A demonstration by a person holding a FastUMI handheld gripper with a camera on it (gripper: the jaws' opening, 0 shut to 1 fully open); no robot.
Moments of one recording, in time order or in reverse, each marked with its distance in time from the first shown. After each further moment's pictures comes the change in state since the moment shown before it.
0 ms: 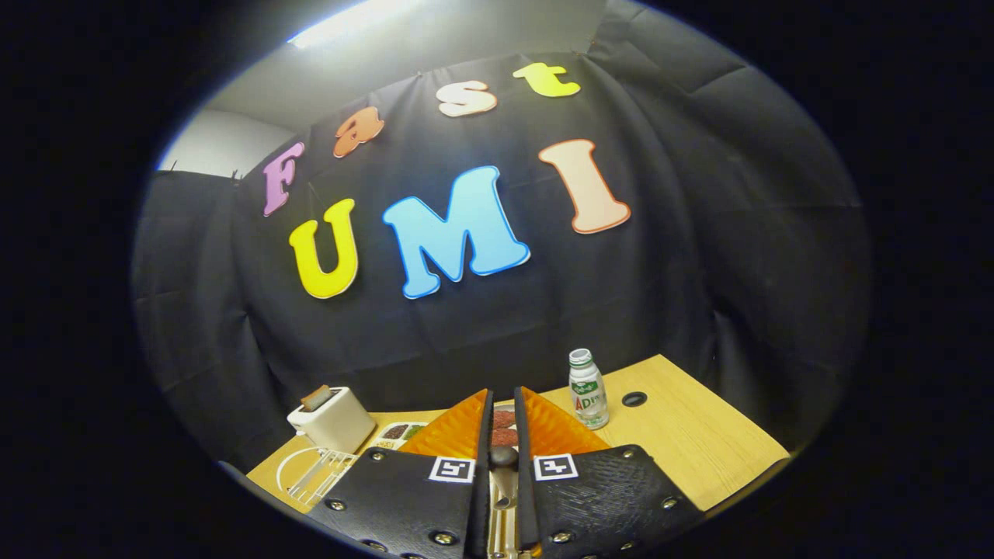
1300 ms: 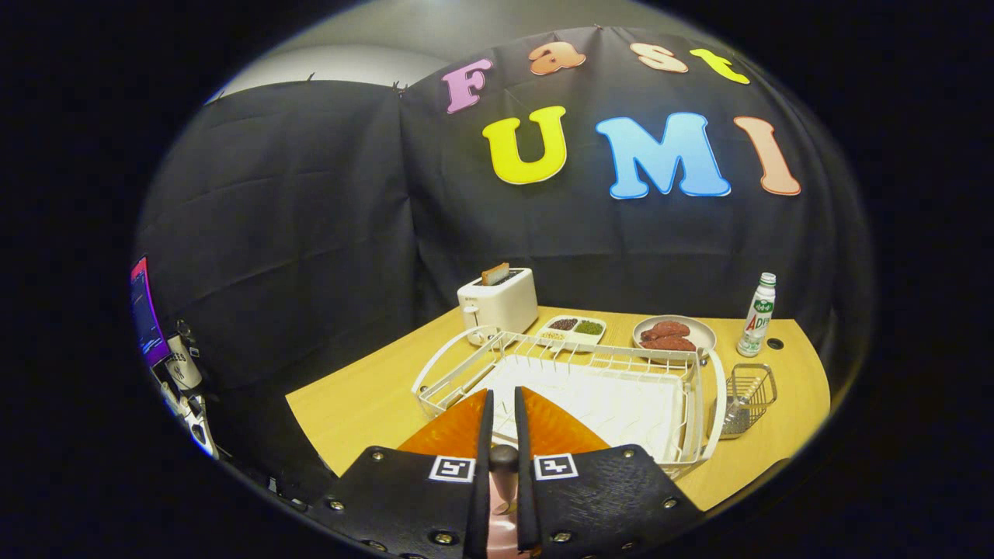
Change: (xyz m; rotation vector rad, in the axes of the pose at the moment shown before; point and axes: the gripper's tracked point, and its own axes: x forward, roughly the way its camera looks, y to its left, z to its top) arm -0.136 0.219 -0.196 -0.237 0.316 0.453
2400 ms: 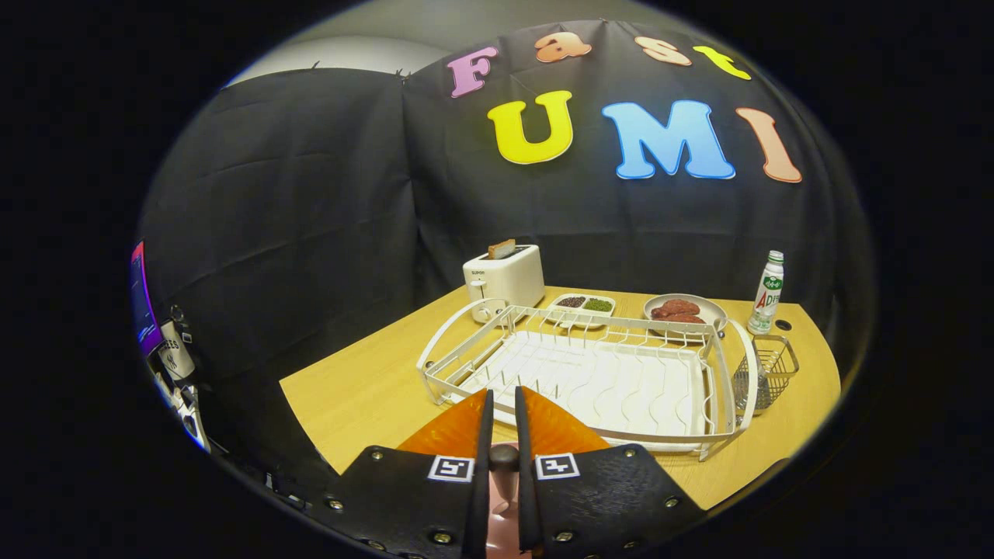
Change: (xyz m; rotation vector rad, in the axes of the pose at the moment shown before) arm 0.012 0.014 -0.021 -0.013 0.010 -0.016
